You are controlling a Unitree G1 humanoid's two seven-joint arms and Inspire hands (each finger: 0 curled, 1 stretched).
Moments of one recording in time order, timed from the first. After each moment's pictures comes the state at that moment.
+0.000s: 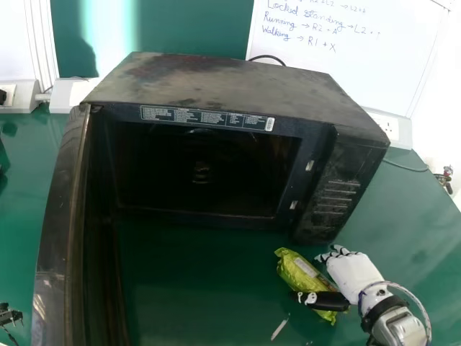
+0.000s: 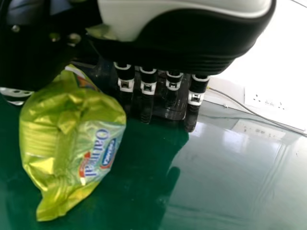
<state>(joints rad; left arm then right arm) 0.29 0.08 0.53 -0.40 -0.18 -0.29 0.06 -0.03 -0.86 -0.06 -0.19 -0.92 -0.14 0.37</state>
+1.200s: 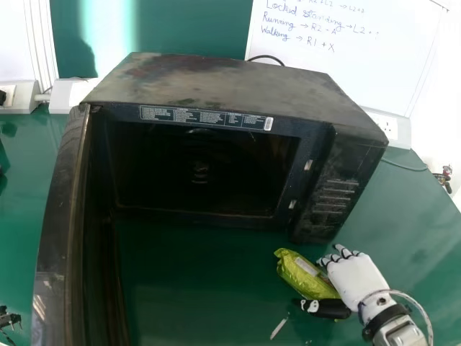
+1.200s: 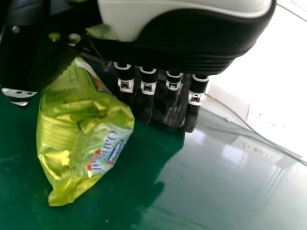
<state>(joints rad) 0.32 0.07 0.53 -0.46 -0.17 -0.28 0.07 0.06 -0.93 -0.05 -0.27 -1.02 -0.14 0.28</state>
